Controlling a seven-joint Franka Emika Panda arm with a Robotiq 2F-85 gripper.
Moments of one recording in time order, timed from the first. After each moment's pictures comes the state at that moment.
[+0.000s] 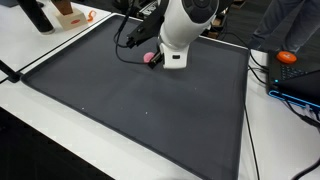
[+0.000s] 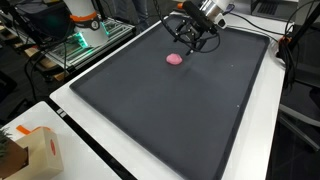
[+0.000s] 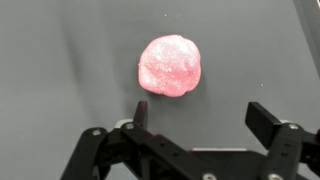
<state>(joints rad) 0.18 0.63 0.20 -1.71 -0.37 1.76 -0.81</state>
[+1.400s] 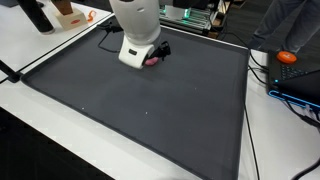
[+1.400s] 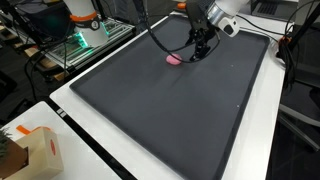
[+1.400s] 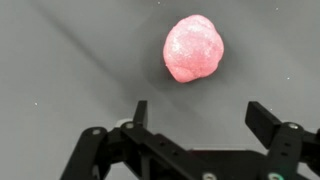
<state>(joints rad) 0.10 0.66 0.14 -1.60 -0.15 1.82 -0.47</state>
